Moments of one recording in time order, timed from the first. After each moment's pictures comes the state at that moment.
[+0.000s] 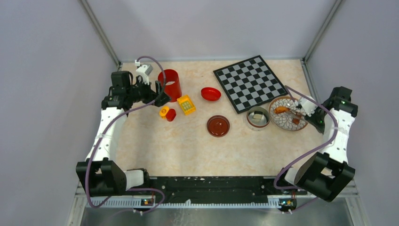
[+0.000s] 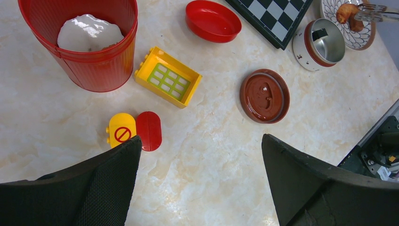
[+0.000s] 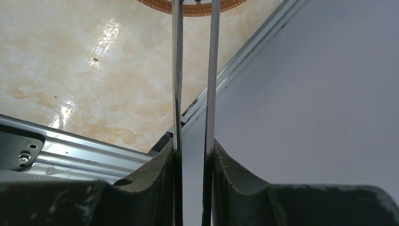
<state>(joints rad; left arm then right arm) 0.04 1.25 1.16 -0.54 0.71 0.05 -0.52 1.22 1.11 -1.09 -0.02 -1.28</state>
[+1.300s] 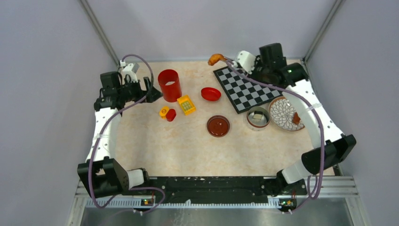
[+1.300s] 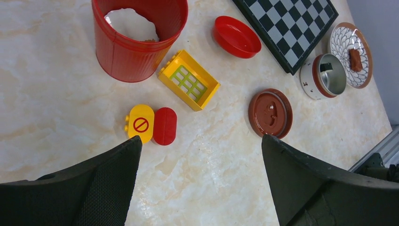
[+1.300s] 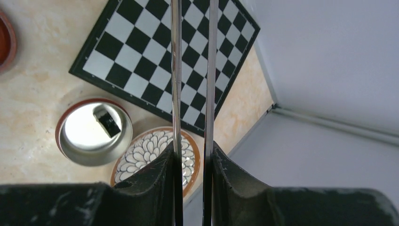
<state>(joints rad) 0.16 1.25 1.16 -0.52 0.72 -0.05 0.36 1.48 1.72 -0.98 0.10 -0.82</state>
